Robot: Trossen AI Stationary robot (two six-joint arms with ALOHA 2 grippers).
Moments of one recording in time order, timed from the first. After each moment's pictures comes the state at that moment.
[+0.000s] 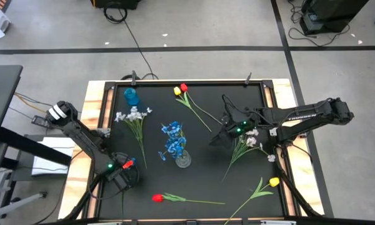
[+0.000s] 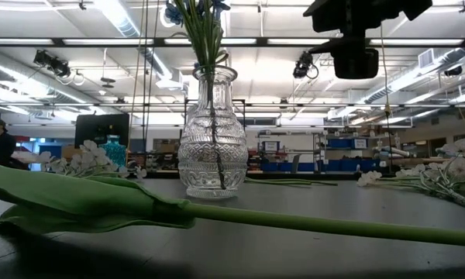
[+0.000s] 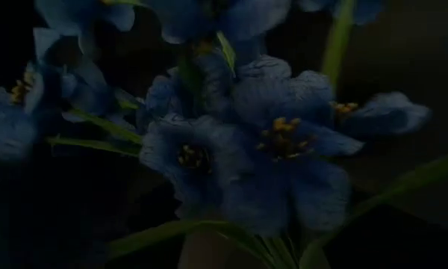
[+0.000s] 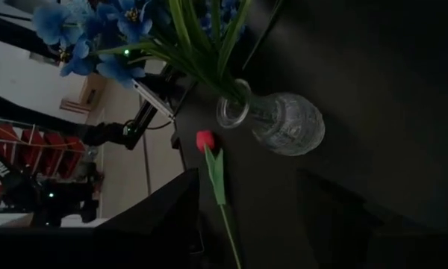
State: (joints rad) left arm -0.83 1.43 0.71 -0.85 0.10 -2.15; right arm 0.02 1.17 0.82 -0.17 -0.28 0.95
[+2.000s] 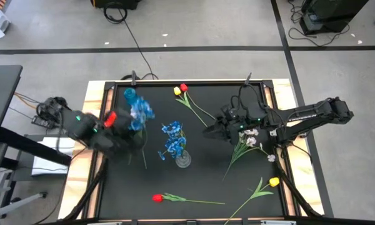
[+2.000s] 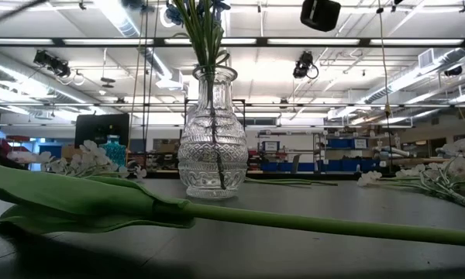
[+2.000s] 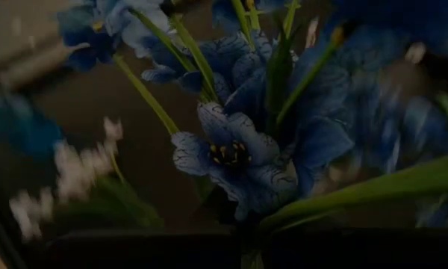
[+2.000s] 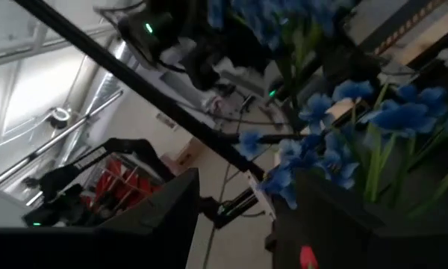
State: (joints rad) left arm -0.53 1.33 1.69 -1.57 -0.74 -1.29; right arm 0.06 1.17 0.82 0.37 -0.19 0.89
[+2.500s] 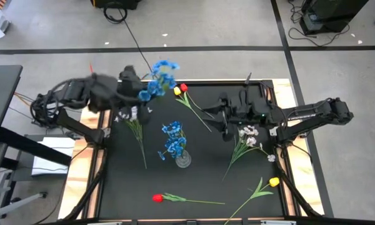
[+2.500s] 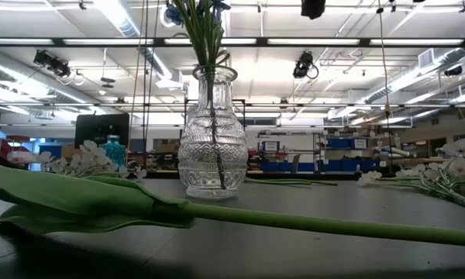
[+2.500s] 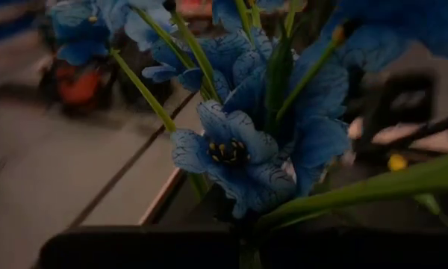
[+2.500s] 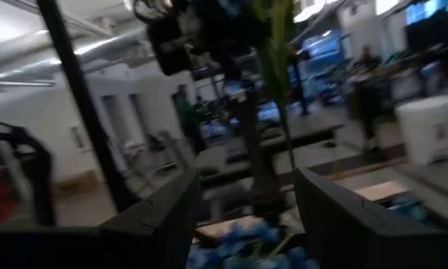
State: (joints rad) left arm -0.09 1.29 1.82 -0.81 -0.48 -0.05; right arm 0.00 1.18 0.82 0.55 0.03 0.27
